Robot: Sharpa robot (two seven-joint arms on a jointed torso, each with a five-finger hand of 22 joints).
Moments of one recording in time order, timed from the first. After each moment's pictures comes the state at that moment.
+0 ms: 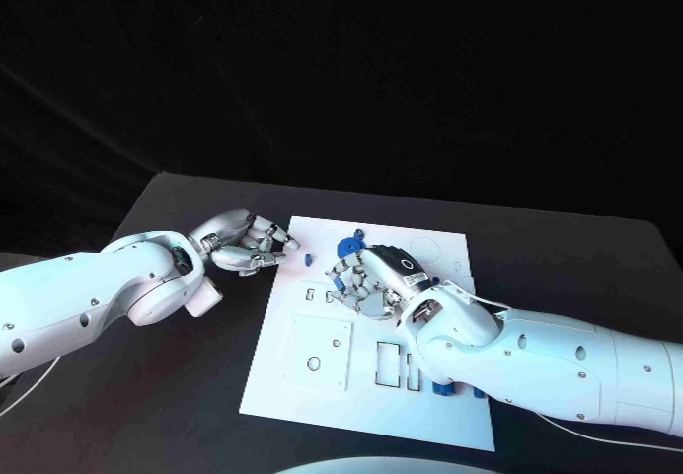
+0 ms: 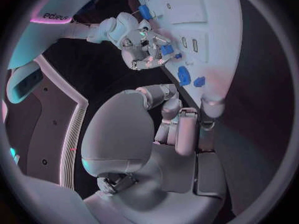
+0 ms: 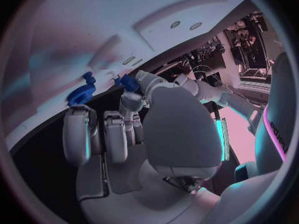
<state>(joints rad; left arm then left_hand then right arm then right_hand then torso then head) 1.17 -1.04 -0.03 1.56 -0.76 -0.10 0.20 1.32 -0.18 0.74 0.01 0.24 0.89 0.15 0.22 0.14 1.20 0.06 1.24 1.02 1.47 -0.01 1.51 1.31 0.15 1.18 0.09 1.32 0.88 1.09 -0.58 -0.16 1.56 -1.55 -0.72 -0.19 1.39 -0.25 0.42 0.26 0.20 1.07 0.09 0.21 0.44 1.34 0.01 0.80 1.03 1.46 -0.05 1.57 1.31 0.05 1.47 0.06 1.39 1.31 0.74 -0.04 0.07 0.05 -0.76</state>
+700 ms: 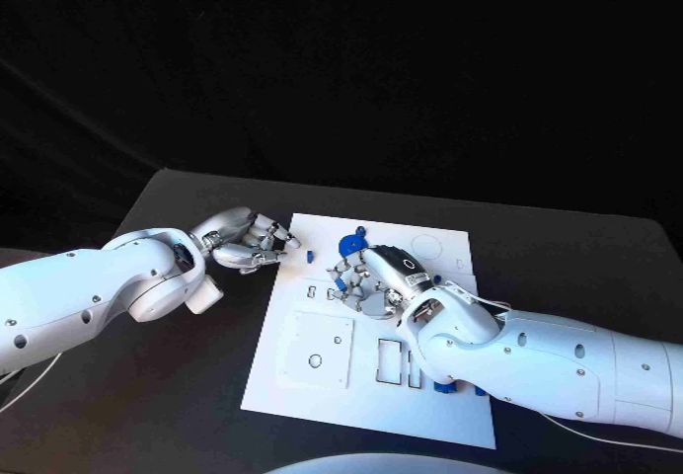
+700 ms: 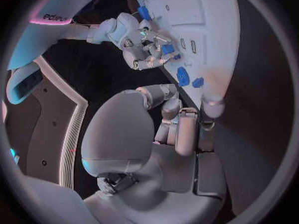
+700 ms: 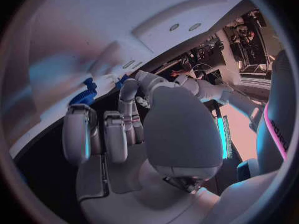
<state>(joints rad) 1.17 -1.04 -0.03 1.56 -0.77 -0.10 0.20 1.32 -0.18 0.74 0.01 0.24 0.89 0.15 0.22 0.14 1.20 0.06 1.24 1.02 1.47 -0.01 1.51 1.31 0.15 1.18 0.09 1.32 0.89 1.08 -0.58 -0.16 1.55 -1.51 -0.72 -0.16 1.39 -0.26 0.44 0.26 0.19 1.07 0.09 0.21 0.44 1.31 0.01 0.58 0.87 1.46 -0.05 1.57 1.31 0.05 1.47 0.06 1.38 1.31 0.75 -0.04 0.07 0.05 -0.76</state>
